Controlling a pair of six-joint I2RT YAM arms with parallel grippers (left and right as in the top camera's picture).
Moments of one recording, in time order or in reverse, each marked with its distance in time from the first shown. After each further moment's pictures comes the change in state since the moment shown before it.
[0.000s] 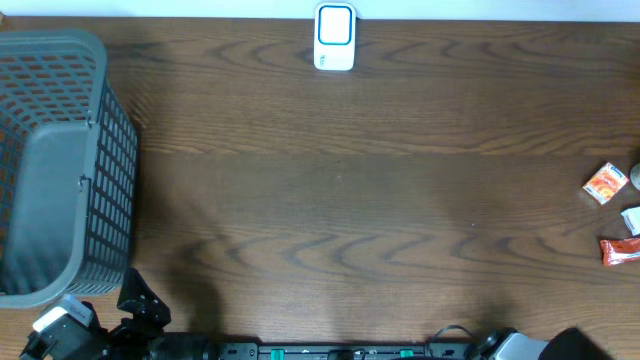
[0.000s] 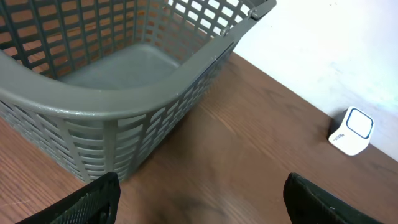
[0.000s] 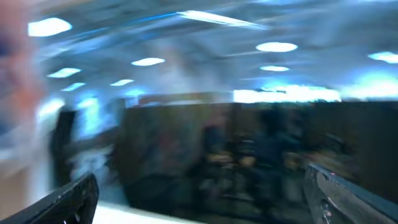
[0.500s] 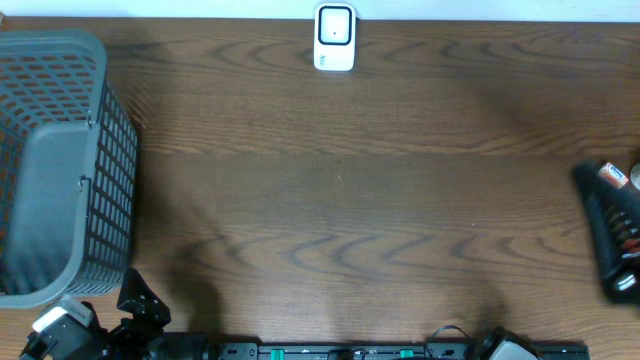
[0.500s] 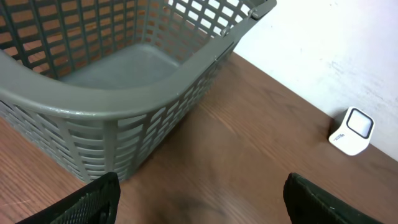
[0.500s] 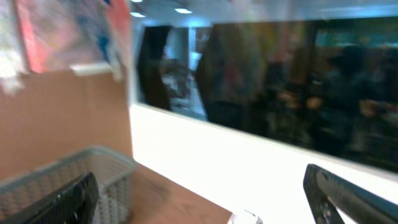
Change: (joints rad) left arm 0.000 0.000 0.000 0.000 0.000 0.000; right arm 0.146 -0.333 -0.167 -0.631 -0.196 -0.400
